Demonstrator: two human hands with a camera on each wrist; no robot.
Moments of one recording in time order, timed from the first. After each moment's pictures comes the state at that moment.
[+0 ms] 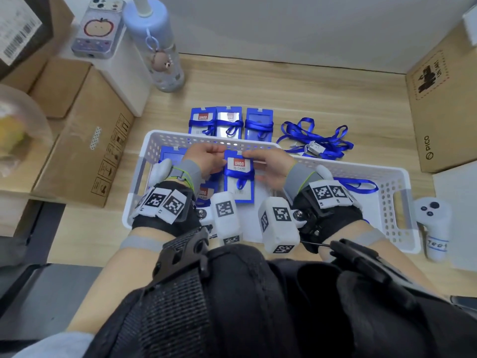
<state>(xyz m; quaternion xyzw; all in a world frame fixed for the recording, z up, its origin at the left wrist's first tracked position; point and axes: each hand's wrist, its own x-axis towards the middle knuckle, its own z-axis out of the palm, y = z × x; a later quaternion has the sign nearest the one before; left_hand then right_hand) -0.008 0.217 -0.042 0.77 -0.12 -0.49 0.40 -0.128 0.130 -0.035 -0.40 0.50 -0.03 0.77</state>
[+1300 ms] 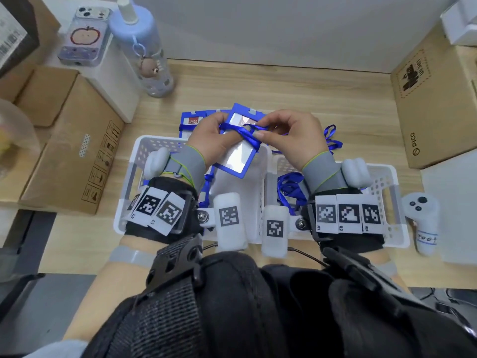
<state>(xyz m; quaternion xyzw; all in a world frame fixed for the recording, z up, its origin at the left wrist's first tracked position) -0.029 0.191 0.003 0.68 -0.29 -0.44 0.51 -0.164 0.108 0.022 -0.76 0.38 -0.21 0.49</state>
